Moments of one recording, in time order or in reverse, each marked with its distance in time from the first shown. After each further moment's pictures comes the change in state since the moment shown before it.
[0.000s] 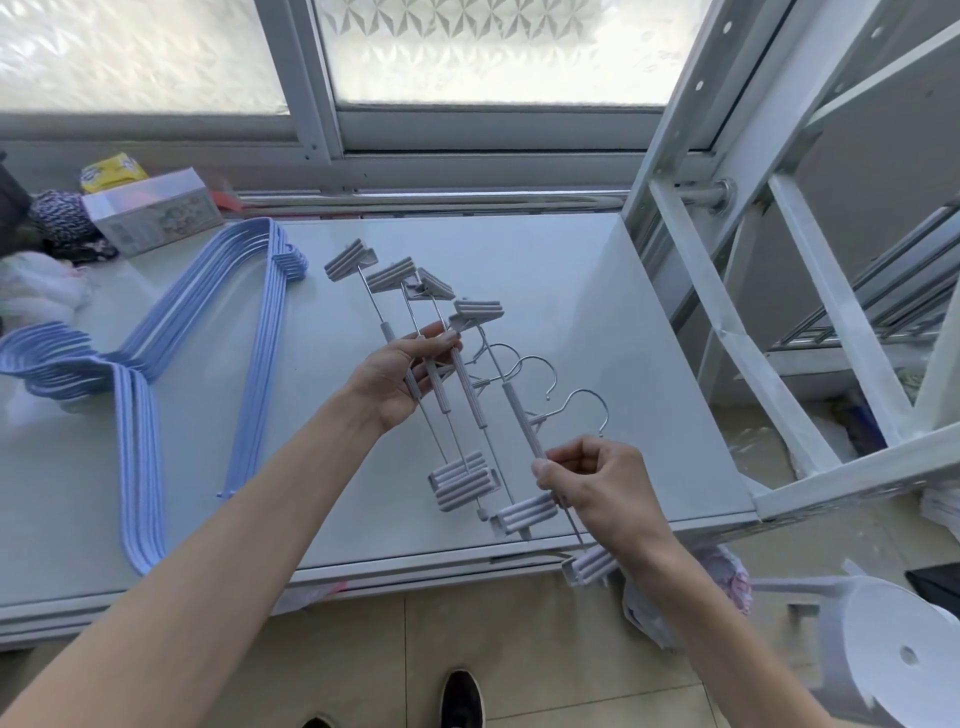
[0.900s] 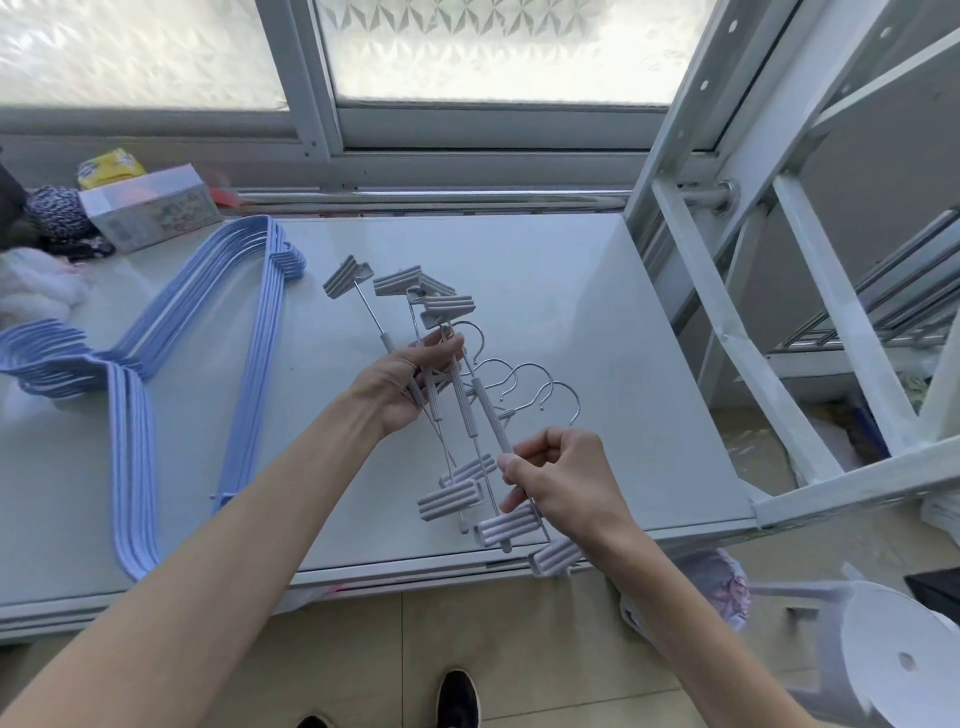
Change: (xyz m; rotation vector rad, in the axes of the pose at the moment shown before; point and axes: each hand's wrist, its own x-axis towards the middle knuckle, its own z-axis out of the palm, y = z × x) left_hand 0.010 -0.007 -0.001 0.083 -0.053 -0.032; right_hand 0.014 -0.008 0.022 -0.033 -0.107 0.010
